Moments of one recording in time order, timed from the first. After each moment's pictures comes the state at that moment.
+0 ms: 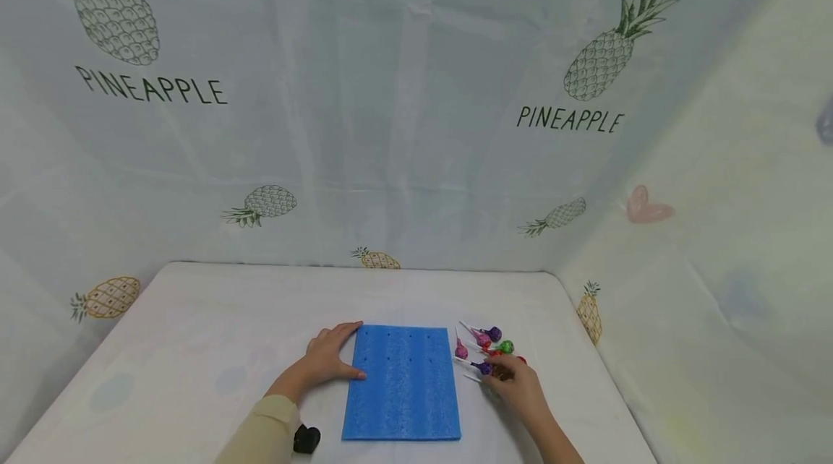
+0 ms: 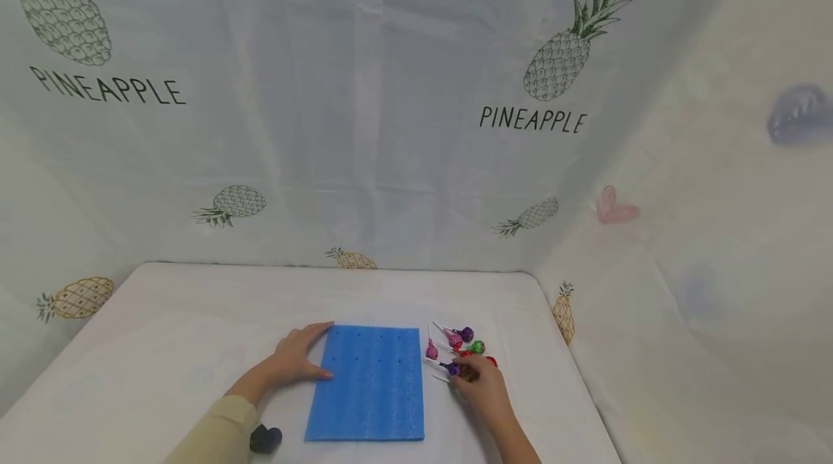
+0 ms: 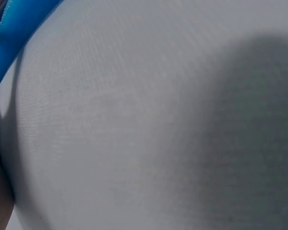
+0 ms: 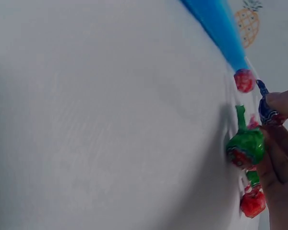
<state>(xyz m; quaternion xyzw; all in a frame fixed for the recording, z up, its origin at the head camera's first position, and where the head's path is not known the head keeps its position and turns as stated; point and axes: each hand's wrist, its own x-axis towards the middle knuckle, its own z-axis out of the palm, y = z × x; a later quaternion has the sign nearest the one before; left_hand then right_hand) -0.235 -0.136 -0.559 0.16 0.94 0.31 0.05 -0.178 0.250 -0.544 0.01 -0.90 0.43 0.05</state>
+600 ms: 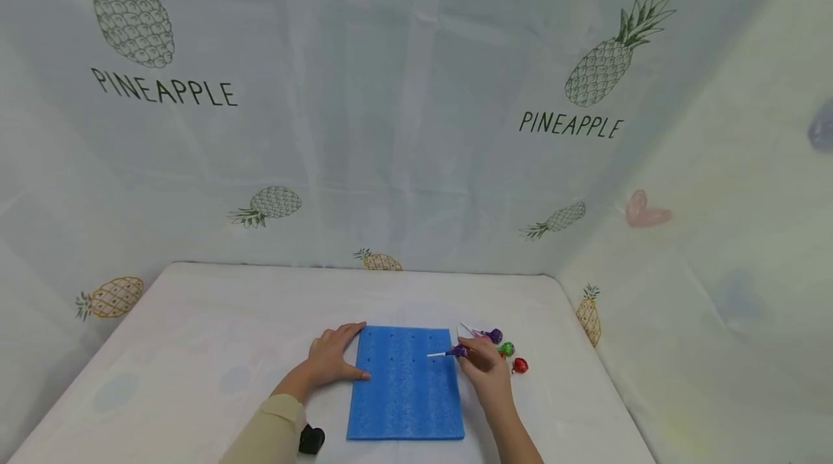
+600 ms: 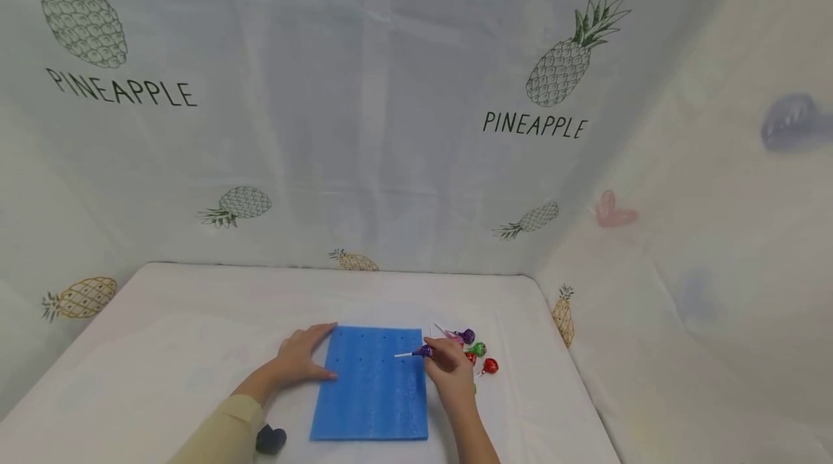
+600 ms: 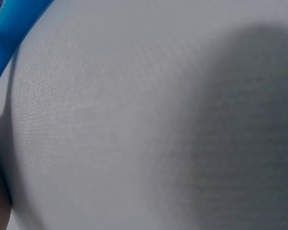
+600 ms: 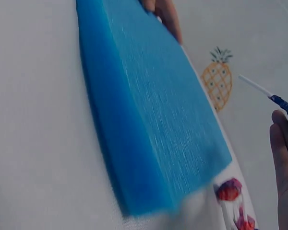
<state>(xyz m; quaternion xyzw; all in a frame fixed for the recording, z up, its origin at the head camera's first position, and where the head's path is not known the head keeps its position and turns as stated) -0.232 -0.132 -0.559 0.15 0.95 0.27 0.04 -0.172 0.179 -0.524 -0.01 -0.75 0.65 0.13</state>
